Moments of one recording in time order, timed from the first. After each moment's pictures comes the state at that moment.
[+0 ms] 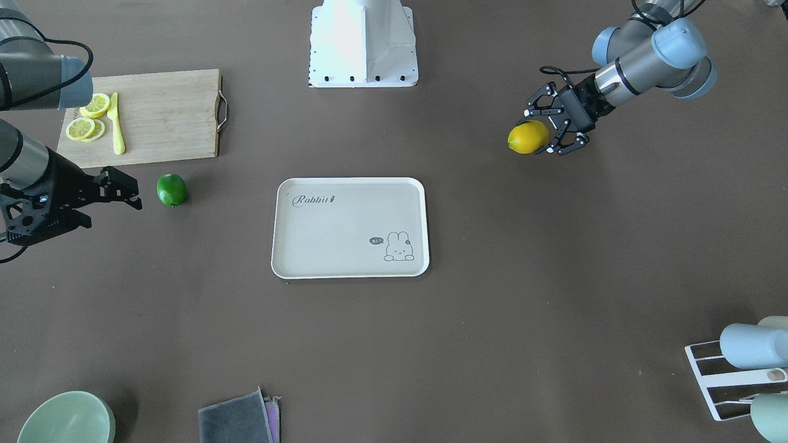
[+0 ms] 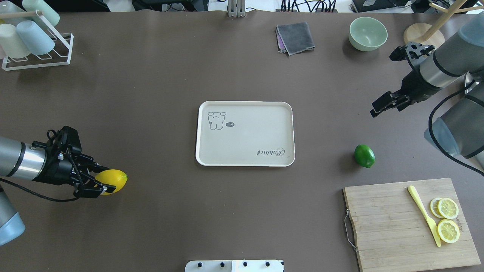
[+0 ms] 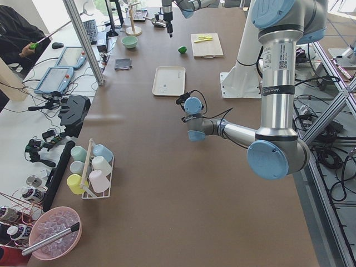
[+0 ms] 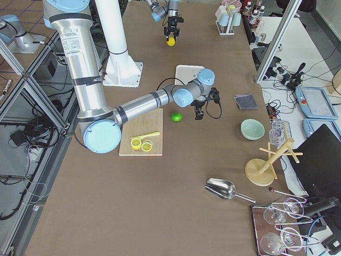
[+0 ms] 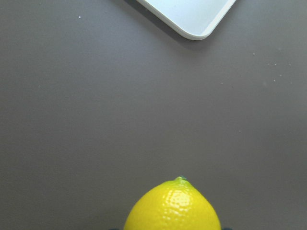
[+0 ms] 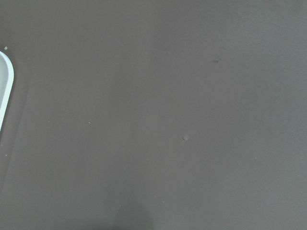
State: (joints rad) left arm -0.65 -1.54 -1.73 -2.74 -2.22 -0.52; right arm 0.99 -1.35 1.73 -1.36 2.32 0.52
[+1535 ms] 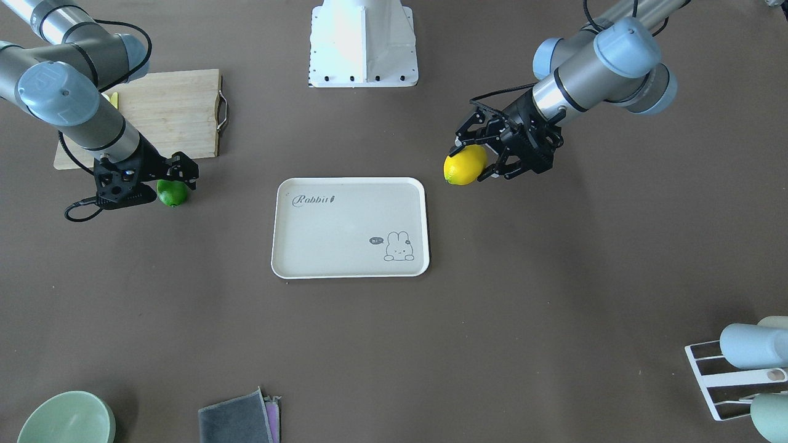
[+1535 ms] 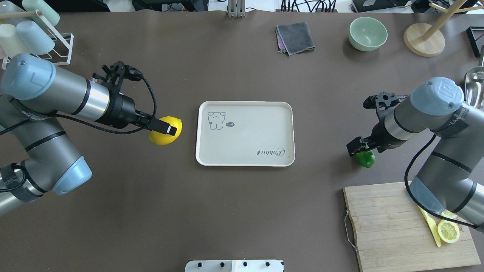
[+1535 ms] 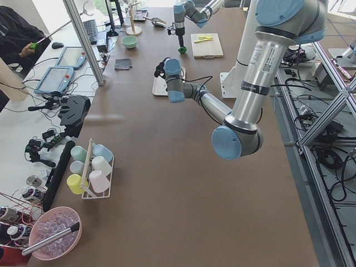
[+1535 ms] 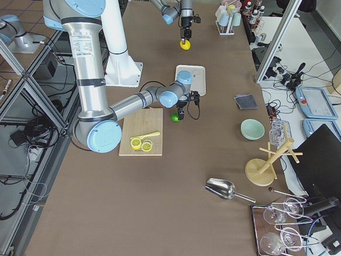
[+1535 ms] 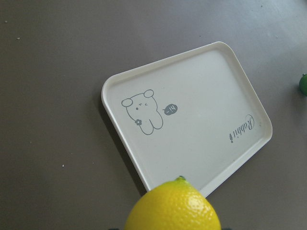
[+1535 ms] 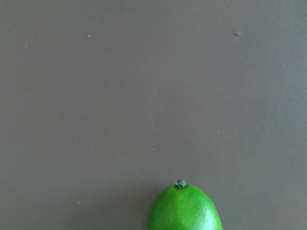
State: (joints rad) left arm -0.74 -1.92 -1.73 -2.39 -2.24 -0.95; right arm 0.73 -1.46 1.82 -1.29 2.14 0.86
